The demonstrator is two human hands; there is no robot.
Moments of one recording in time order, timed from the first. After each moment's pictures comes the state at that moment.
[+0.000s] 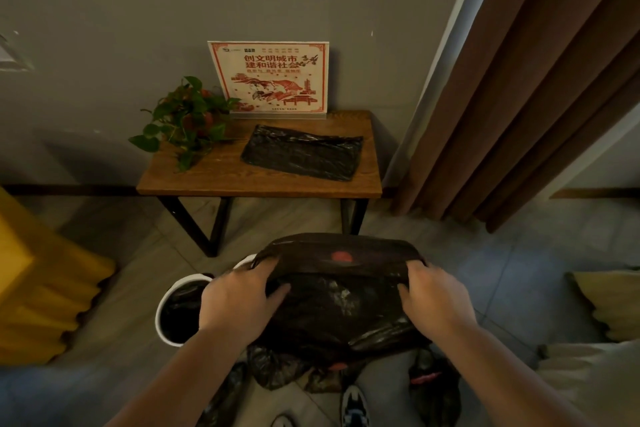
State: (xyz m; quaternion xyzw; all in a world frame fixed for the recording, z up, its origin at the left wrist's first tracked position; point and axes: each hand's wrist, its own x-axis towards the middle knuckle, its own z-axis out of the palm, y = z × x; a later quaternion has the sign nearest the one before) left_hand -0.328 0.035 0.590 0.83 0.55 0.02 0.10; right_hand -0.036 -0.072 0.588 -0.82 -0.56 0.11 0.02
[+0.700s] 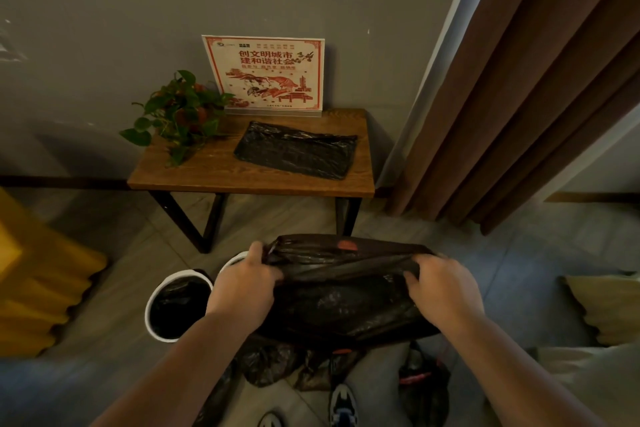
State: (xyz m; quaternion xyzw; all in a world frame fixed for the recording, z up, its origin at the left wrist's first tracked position) left_hand -0.295 0.044 0.577 0.85 0.51 -0.11 0.09; right_hand 0.011 -0.072 0.580 -0.84 -0.53 0.09 0.07
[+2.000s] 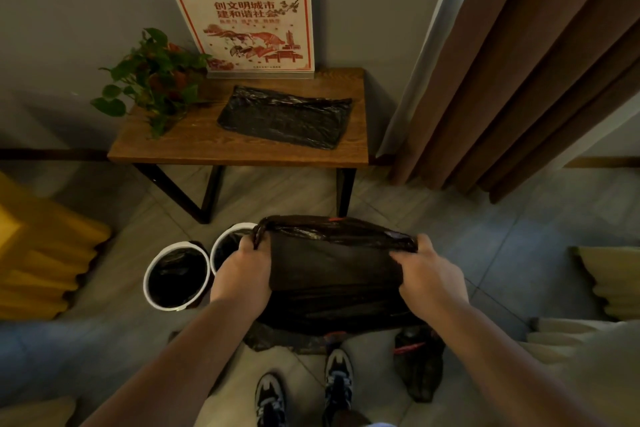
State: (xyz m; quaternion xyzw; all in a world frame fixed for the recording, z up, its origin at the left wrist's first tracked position) left_hand -0.233 0.038 0.525 0.78 0.59 -0.12 0.14; right_hand 0.054 -0.071 0.532 -0.80 -0.56 0.18 -0.06
